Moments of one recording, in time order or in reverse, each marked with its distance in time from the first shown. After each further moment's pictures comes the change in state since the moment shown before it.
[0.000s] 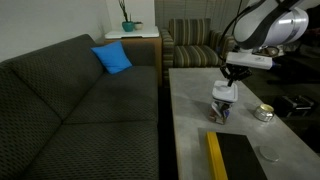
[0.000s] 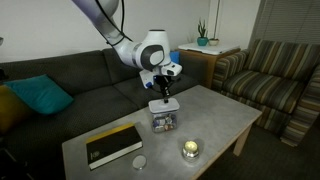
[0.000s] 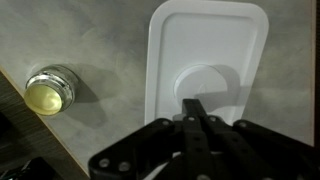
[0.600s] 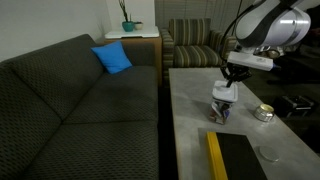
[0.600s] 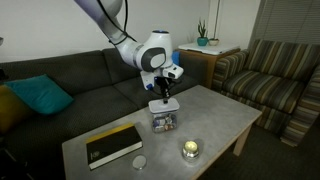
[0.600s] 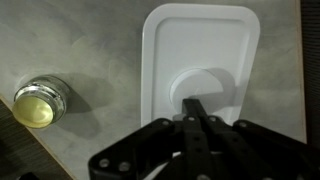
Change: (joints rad) arm -0.053 0.004 0.060 0.000 0.040 0.012 -0.048
